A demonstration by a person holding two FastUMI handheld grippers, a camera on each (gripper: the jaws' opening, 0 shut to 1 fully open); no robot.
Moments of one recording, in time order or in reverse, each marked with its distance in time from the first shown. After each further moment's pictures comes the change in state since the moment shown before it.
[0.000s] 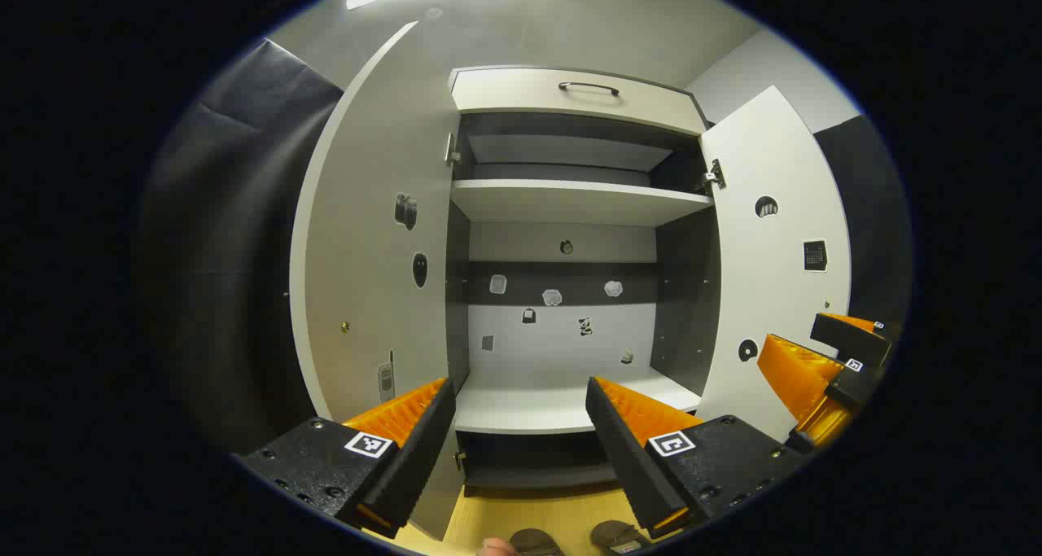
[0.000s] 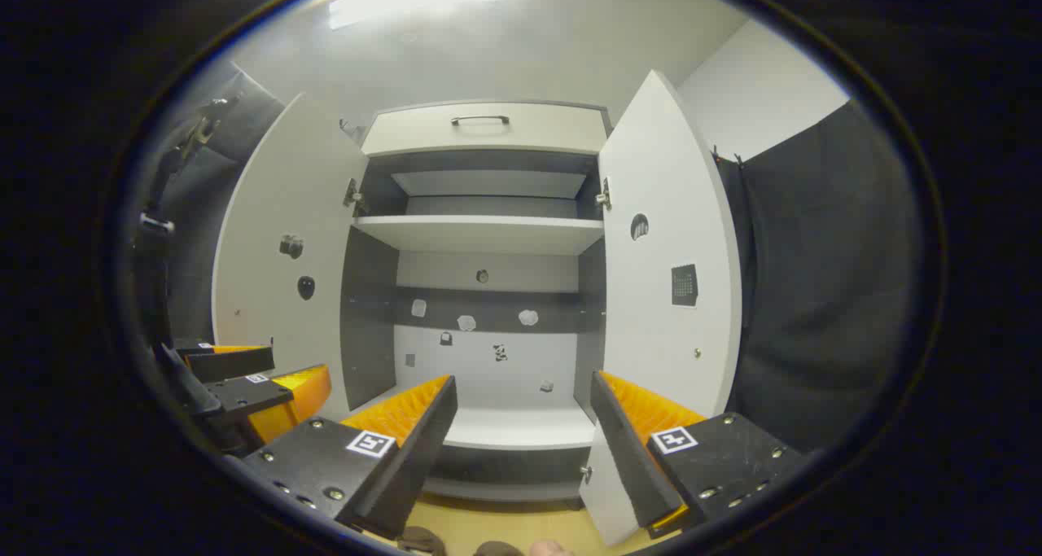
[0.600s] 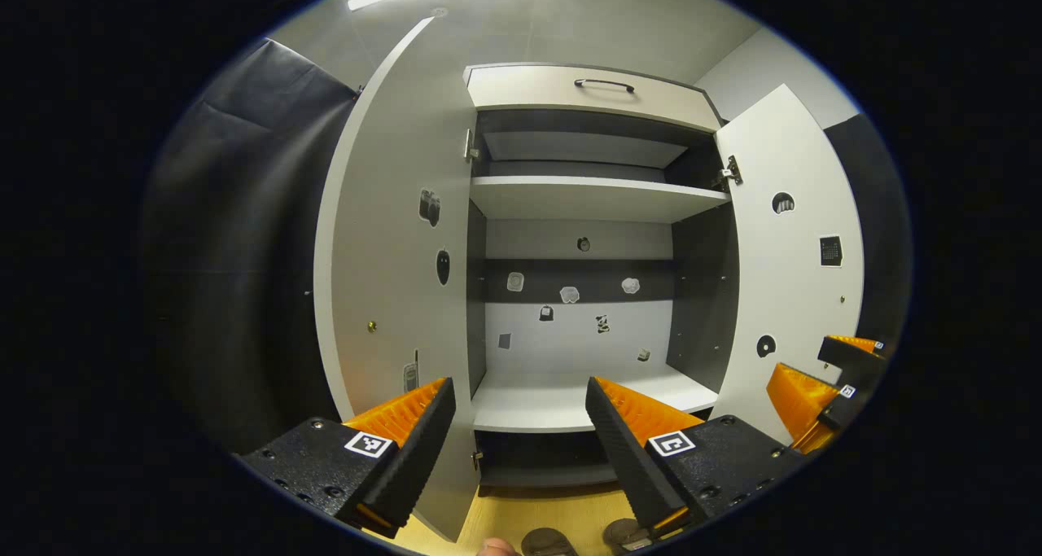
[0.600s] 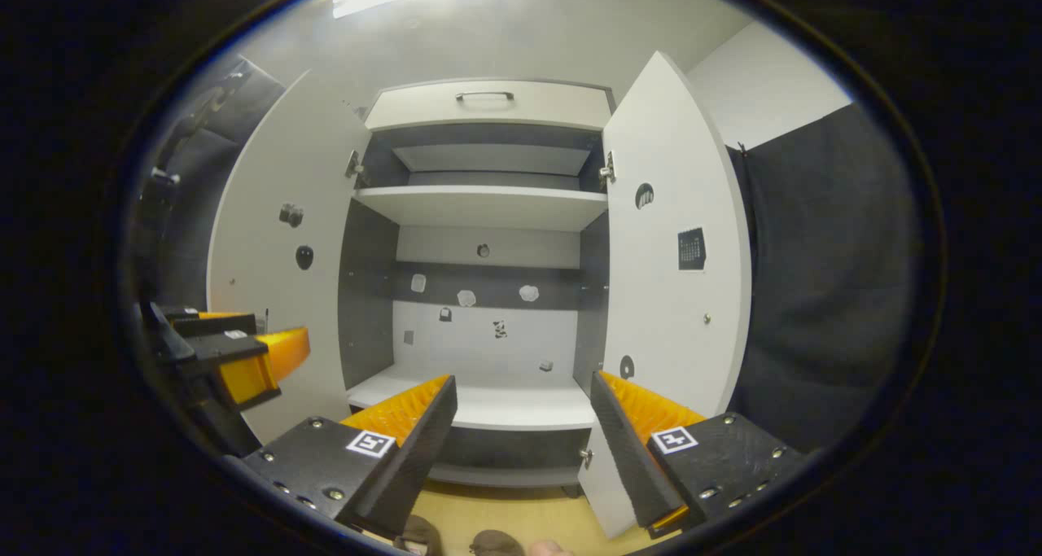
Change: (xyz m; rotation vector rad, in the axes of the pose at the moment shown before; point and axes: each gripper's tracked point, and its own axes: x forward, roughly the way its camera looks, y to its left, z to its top) left arm -0.001 0.022 -0.003 0.014 0.006 0.052; right arm -0.005 0.001 -0.052 -0.038 0.093 -0.008
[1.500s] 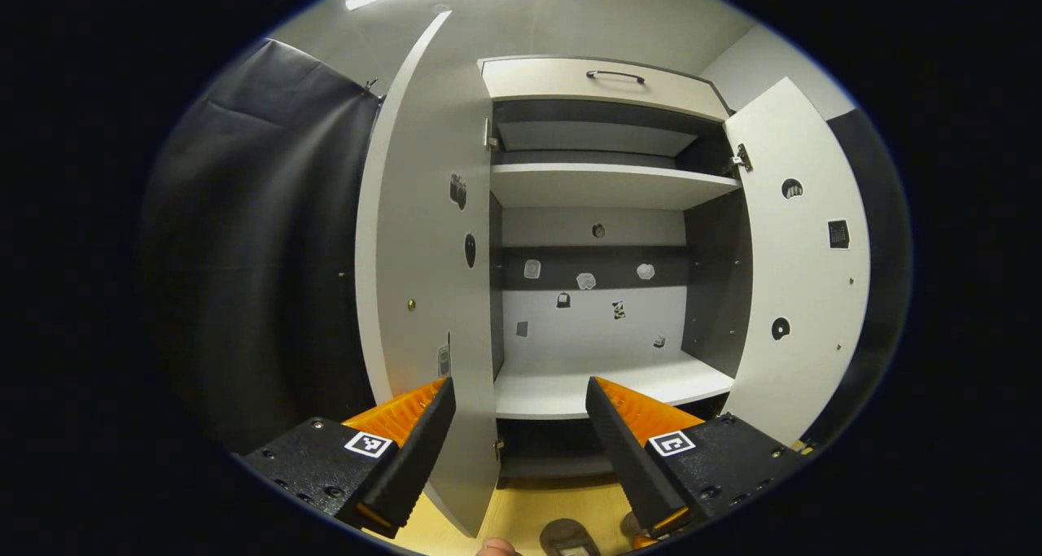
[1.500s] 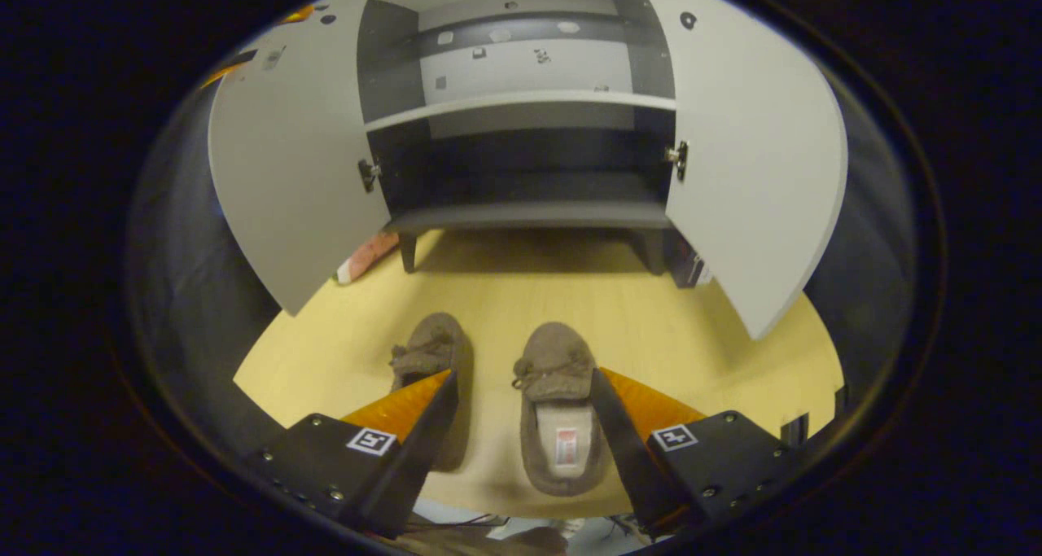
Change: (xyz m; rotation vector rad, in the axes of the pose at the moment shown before) left arm -0.016 0.023 -0.016 0.021 0.036 0.039; right arm -0.095 0.057 -0.390 0.053 0.784 0.192
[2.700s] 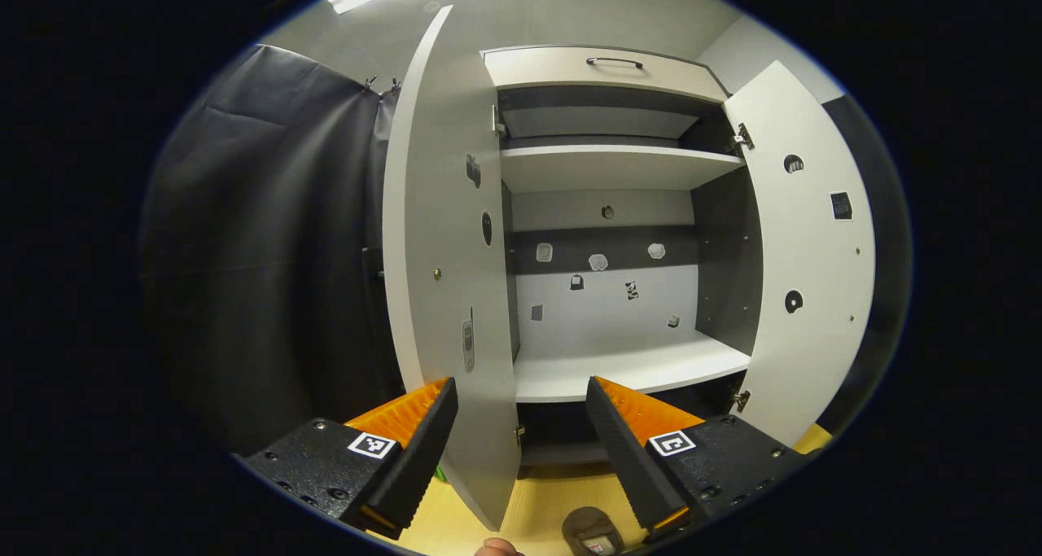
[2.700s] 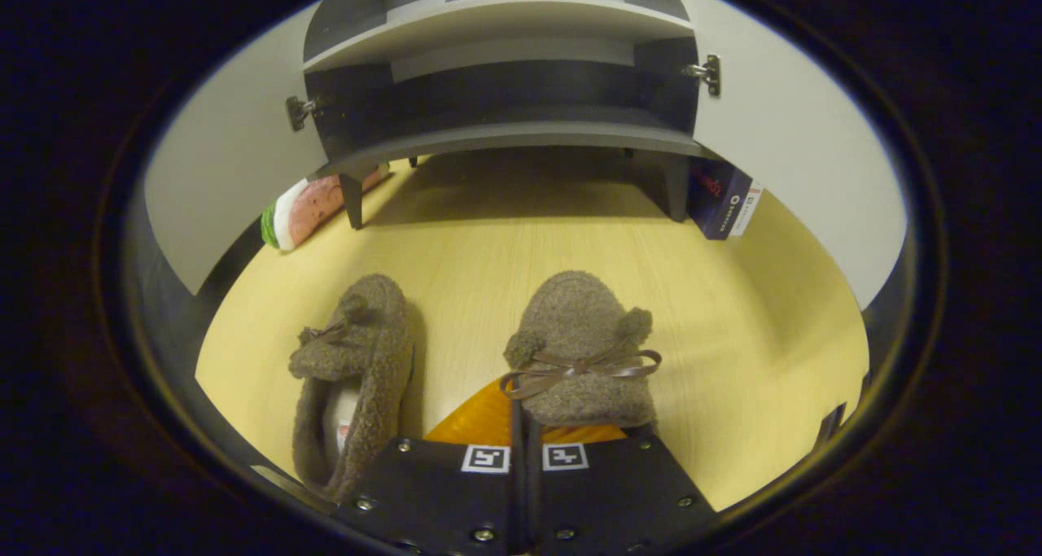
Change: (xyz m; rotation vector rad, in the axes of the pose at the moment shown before) left arm -0.006 0.016 -0.024 0.039 0.044 0.027; right arm 0.094 -0.016 -0.010 0.043 0.066 -0.052
